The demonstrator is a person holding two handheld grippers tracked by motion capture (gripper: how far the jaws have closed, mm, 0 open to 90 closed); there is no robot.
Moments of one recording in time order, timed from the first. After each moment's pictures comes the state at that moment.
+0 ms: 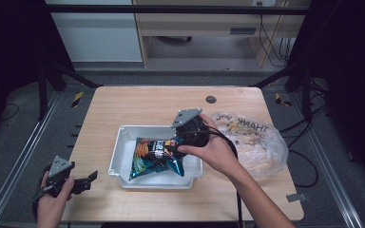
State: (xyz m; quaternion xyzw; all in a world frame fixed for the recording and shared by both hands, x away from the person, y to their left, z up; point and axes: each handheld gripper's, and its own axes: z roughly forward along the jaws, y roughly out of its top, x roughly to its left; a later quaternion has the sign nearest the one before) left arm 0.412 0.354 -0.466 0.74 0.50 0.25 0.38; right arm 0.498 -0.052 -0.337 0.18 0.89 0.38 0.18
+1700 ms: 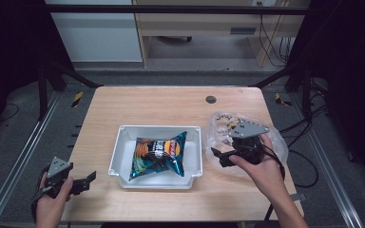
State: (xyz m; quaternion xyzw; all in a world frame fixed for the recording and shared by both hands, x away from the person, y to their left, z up) left arm 0.410 0.356 -0.467 0.73 0.51 0.26 0.38; right arm 0.454 -0.181 -0.352 0.32 0.82 0.40 0.26
